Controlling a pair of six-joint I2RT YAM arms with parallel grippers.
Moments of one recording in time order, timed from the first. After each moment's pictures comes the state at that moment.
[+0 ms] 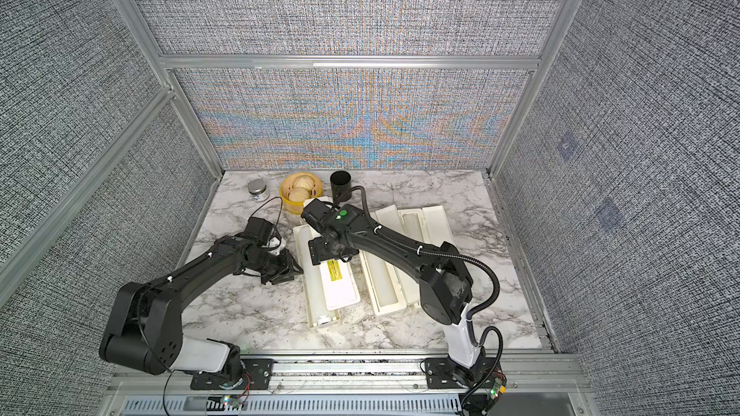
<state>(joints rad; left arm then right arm) -0.25 1.41 0.83 -0.70 0.51 -0.58 0.94 2.00 1.85 -1.08 0.05 0.57</state>
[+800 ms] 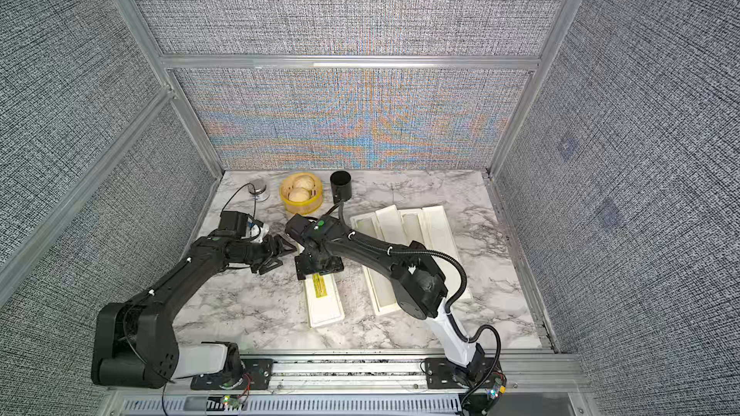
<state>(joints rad) -0.10 1.36 0.84 -0.58 0.64 -0.61 1.00 2.17 1.94 -1.11 -0.08 0.68</state>
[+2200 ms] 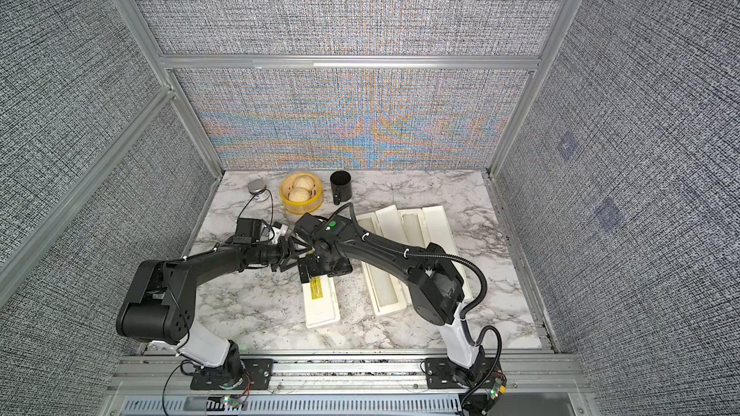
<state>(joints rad) -0.14 1.61 0.71 -0.12 0.87 -0.67 0.98 2.01 1.74 -1.05 -0.15 0.64</state>
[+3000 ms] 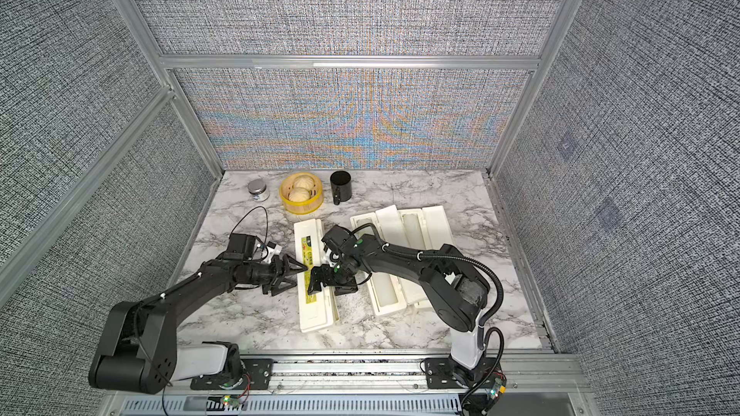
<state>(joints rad) -0.14 1.28 0.55 -0.38 0.87 -0.73 0.90 1.87 1.29 -0.59 -0.50 0.73</state>
